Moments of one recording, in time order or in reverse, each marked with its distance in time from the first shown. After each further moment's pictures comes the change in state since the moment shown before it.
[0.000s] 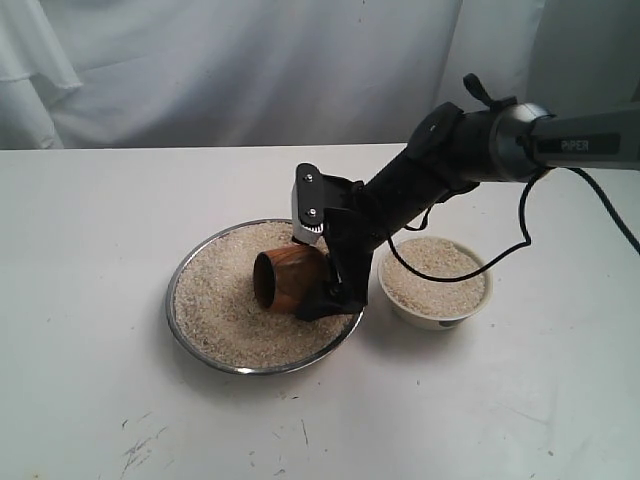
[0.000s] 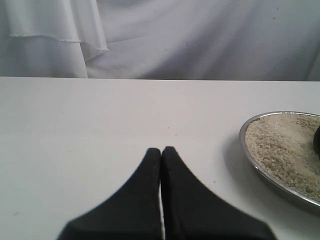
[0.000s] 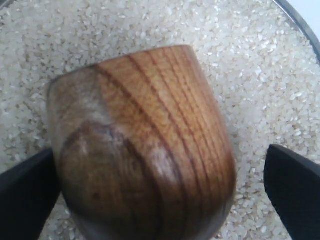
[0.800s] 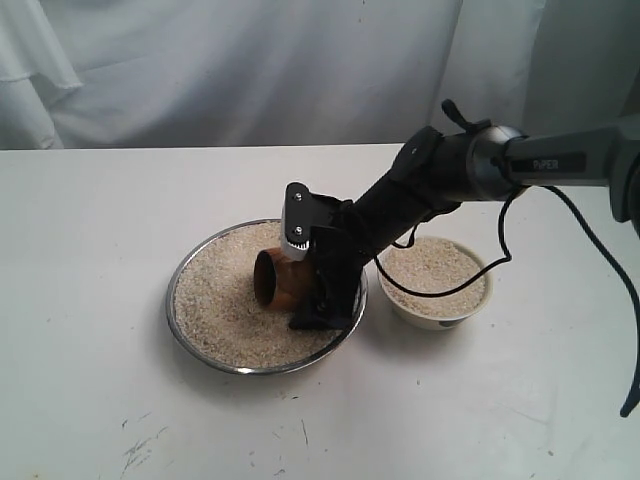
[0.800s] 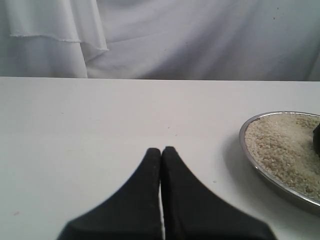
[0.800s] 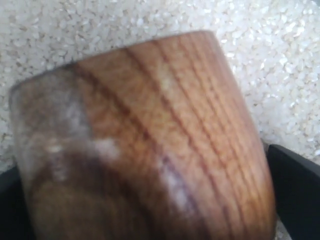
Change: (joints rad) left arm 0.000 0.000 0.000 0.000 0.000 0.000; right arm 0.029 0.052 -0.002 0.010 -0.064 0.038
